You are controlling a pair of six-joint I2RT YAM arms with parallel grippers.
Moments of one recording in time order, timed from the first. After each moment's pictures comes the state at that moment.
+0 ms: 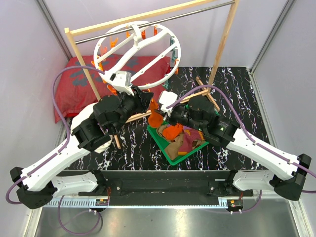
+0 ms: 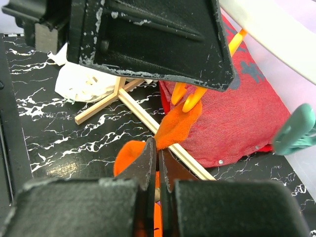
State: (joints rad) left arm -0.93 1.03 1.25 -0.27 -0.40 -0.40; right arm 0.98 1.19 1.24 -0.21 -0.06 -0.34
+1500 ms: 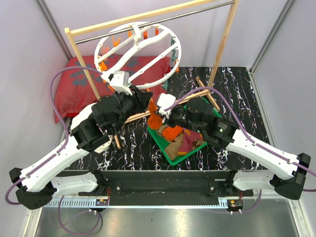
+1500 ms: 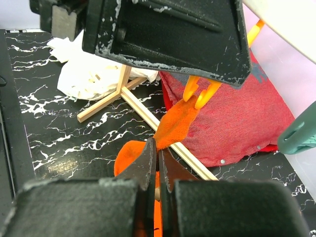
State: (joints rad) left arm -0.93 1.02 1.25 -0.27 -0.42 -0.43; right arm 1.01 1.19 1.24 -0.22 -0.03 -0.35
